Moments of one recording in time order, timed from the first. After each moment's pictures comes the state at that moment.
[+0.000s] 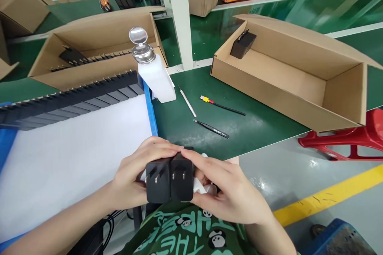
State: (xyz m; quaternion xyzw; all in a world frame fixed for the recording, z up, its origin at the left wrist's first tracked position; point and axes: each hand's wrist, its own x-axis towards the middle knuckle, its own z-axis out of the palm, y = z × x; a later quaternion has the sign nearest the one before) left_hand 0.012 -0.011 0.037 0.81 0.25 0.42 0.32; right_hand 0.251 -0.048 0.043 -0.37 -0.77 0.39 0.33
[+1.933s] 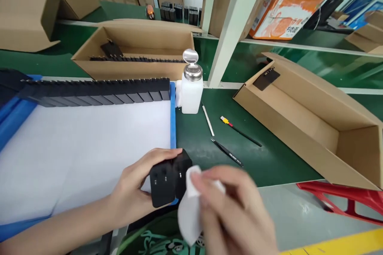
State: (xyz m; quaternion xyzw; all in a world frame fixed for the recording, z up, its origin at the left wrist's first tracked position) left_hand -0.016 -0.039 0.016 0.72 0.41 0.47 0.30; right_hand 0.207 -0.046 0.080 -0.46 -0.80 0.15 0.35
